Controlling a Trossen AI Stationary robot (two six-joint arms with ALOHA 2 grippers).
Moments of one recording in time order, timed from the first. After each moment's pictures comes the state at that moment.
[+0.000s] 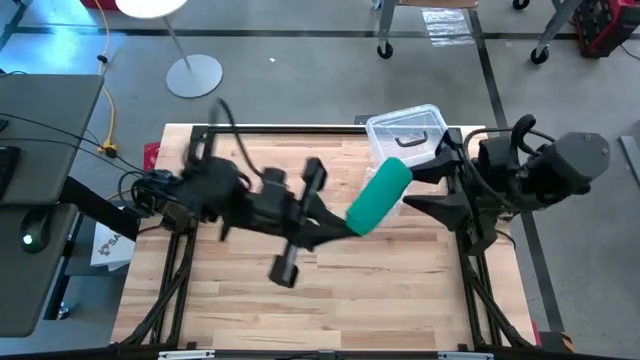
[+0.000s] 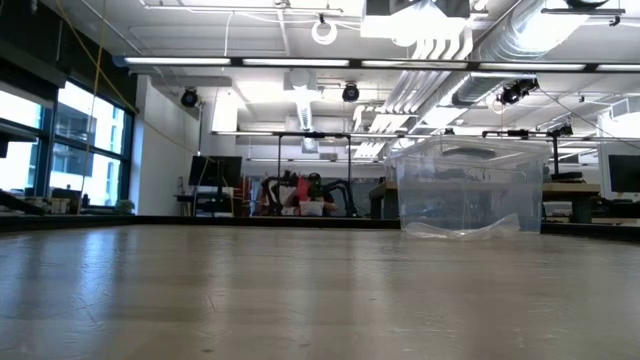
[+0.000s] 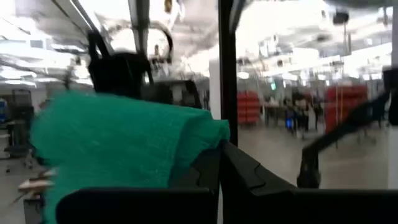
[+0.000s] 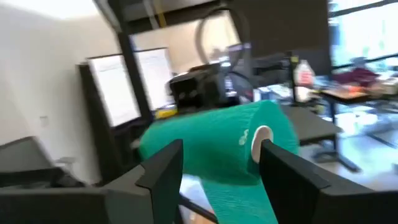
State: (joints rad) left arm -0.38 1.85 2.35 -0.17 -0.14 0.09; right arm 0.60 1.57 2.36 -0.65 0.55 0.16
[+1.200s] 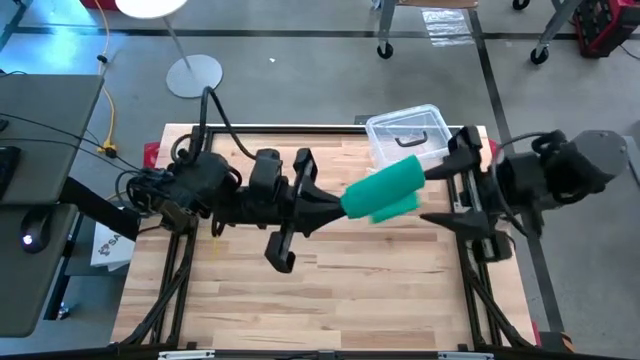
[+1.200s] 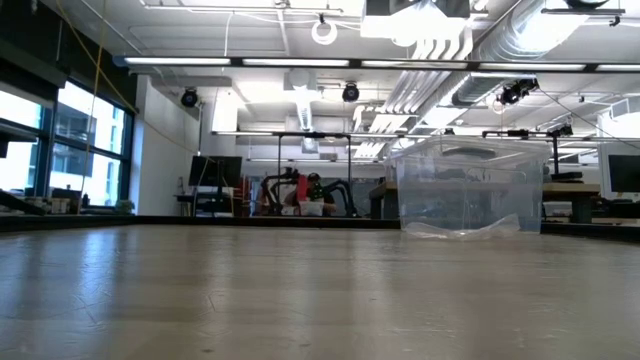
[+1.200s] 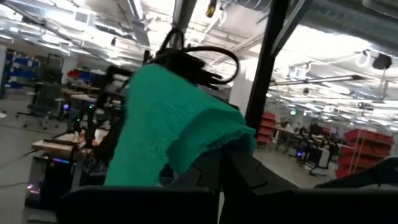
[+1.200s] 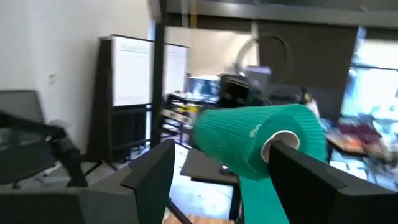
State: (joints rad) left arm -0.37 1.83 2.35 -0.17 -0.29 -0.13; right arm 0.63 1.58 2.36 -0.64 0.48 -0.15
